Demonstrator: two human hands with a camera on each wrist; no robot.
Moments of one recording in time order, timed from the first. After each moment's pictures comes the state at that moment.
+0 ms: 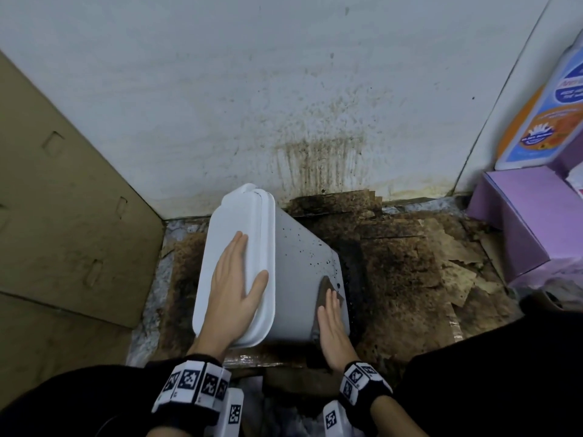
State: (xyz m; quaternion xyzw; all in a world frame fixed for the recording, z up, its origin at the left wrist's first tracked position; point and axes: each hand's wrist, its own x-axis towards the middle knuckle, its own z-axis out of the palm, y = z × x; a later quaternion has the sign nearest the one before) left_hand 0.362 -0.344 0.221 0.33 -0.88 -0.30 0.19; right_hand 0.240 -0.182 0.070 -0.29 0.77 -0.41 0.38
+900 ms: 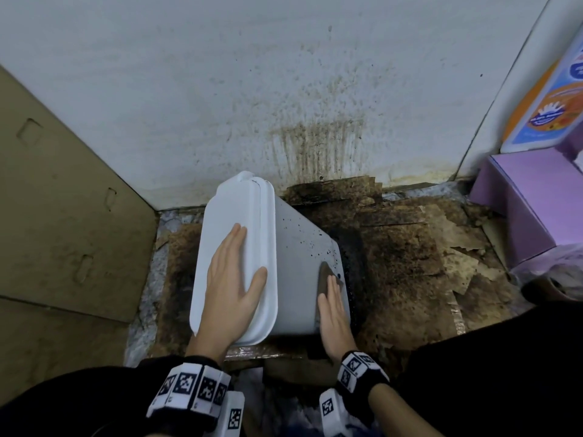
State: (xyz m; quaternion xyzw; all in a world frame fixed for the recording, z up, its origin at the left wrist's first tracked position) left_hand 0.359 -0.342 0.222 0.31 -0.87 -0.31 0.21; right_hand 0.237 -0.191 0.077 -0.24 0.77 -0.46 0.35
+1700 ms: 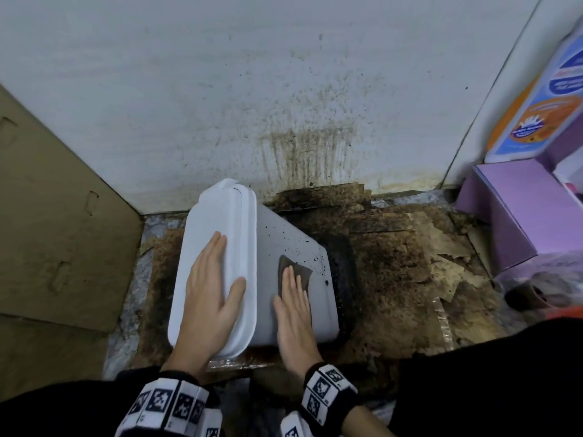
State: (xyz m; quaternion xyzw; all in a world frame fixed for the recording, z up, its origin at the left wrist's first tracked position) left_hand 0.364 -0.351 0.215 0.31 -0.88 -0.30 0.22; right_hand 0.268 -0.221 0.136 -0.35 0.75 -0.48 0.30
